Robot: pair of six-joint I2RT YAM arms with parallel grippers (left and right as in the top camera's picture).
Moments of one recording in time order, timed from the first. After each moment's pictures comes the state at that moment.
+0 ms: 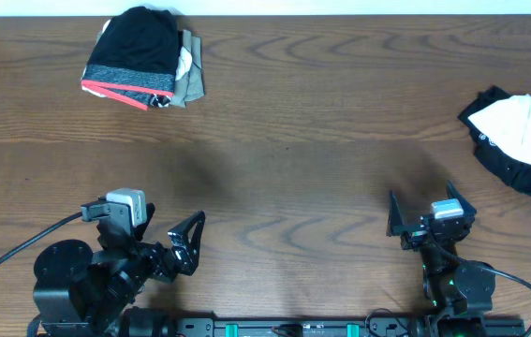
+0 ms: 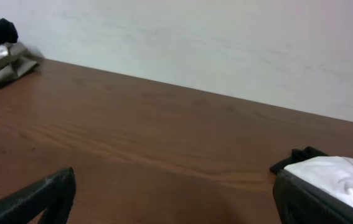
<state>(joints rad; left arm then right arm) -0.02 0.44 0.88 -0.94 0.44 -0.25 0.06 0.01 0.01 -0.06 -0.08 -0.11</state>
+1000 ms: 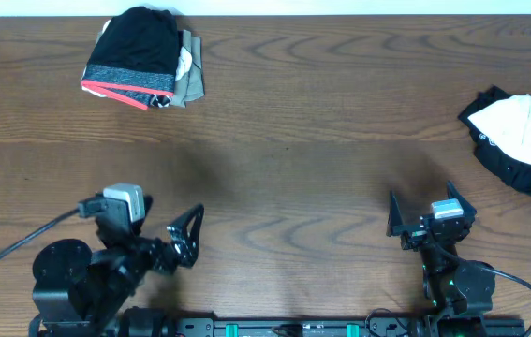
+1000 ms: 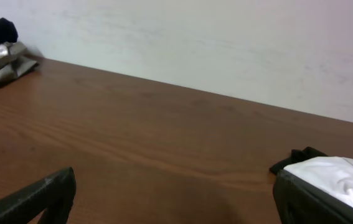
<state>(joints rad) -0.02 0.43 0.85 -0.81 0.43 -0.25 0.06 0.01 0.01 -0.06 -0.08 -0.11</state>
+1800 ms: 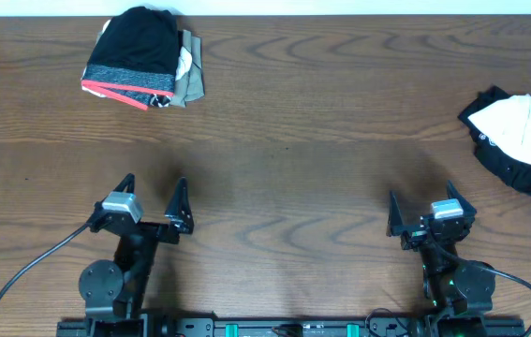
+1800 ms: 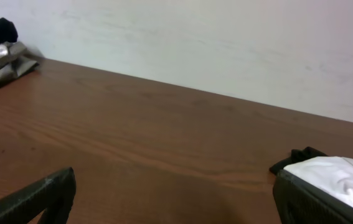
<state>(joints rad) 0.02 0.14 0.19 -0.06 0.20 -0.26 0.06 0.01 0.01 -0.06 -0.08 -0.11</state>
